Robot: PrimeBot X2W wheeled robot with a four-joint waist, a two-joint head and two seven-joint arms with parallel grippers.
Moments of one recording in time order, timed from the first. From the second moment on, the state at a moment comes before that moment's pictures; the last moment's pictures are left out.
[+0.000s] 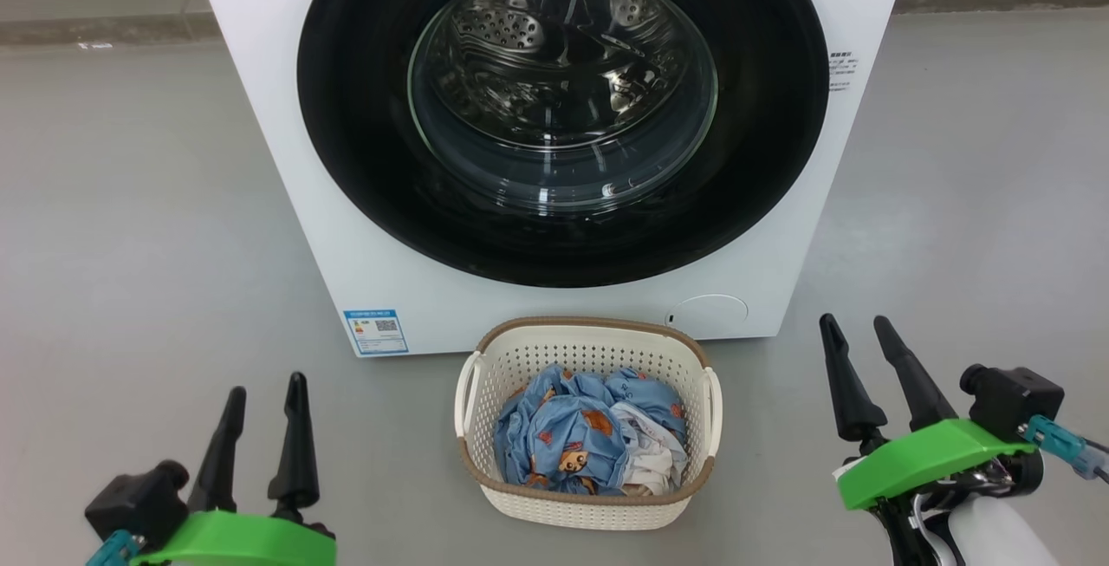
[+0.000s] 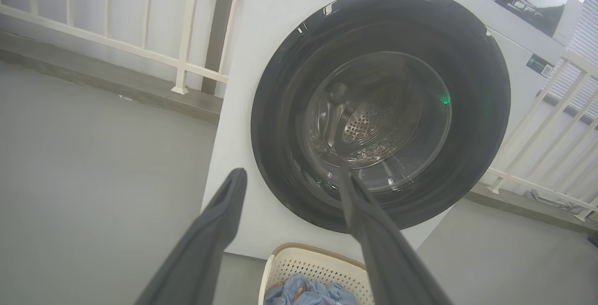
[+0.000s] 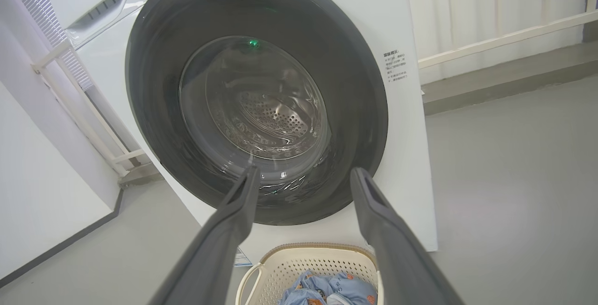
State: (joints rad) left arm -0.12 0.11 -0.10 0.29 -0.56 -0.09 -0.20; right arm -0.17 -0.12 0.13 0.34 0.55 0.13 -0.21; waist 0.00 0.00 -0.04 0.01
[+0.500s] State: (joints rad) left arm -0.14 0.11 -0.11 0.32 -0.40 -0.09 -0.25; right arm -0.19 -0.12 0.16 0.39 0.40 0.13 -0.25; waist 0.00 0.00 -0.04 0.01
